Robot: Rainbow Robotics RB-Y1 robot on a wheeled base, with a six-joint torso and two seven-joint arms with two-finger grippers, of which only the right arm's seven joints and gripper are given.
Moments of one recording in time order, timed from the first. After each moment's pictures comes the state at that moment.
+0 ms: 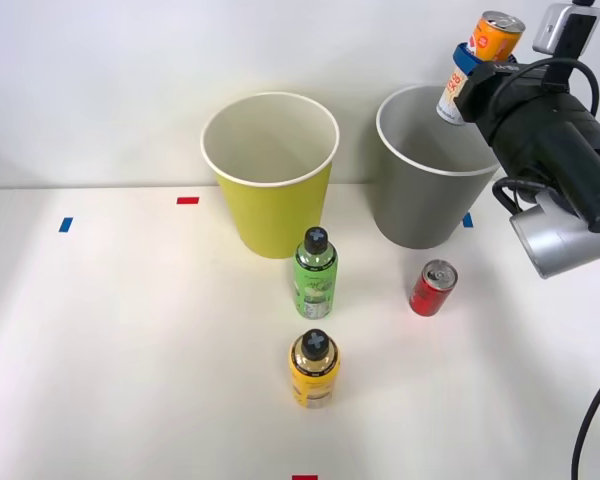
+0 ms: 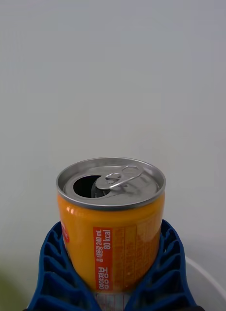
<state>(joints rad) -0.42 -0.51 0.16 -1.87 0.14 0.49 0.75</state>
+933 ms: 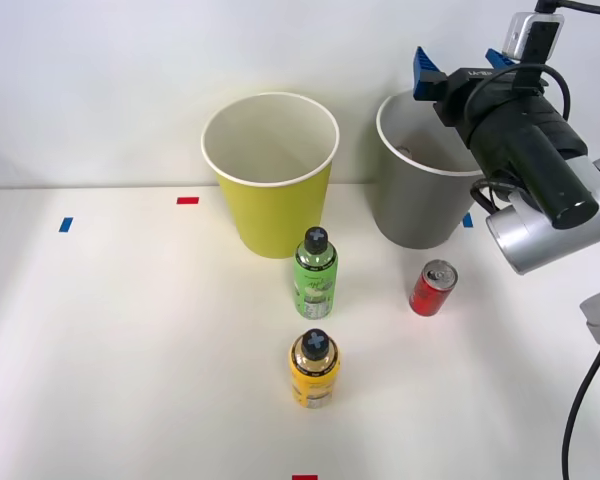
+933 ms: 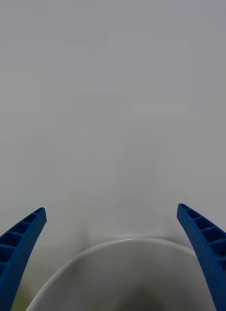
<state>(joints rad) -0.45 -0.49 0.21 -1.83 0.20 0.47 0.74</state>
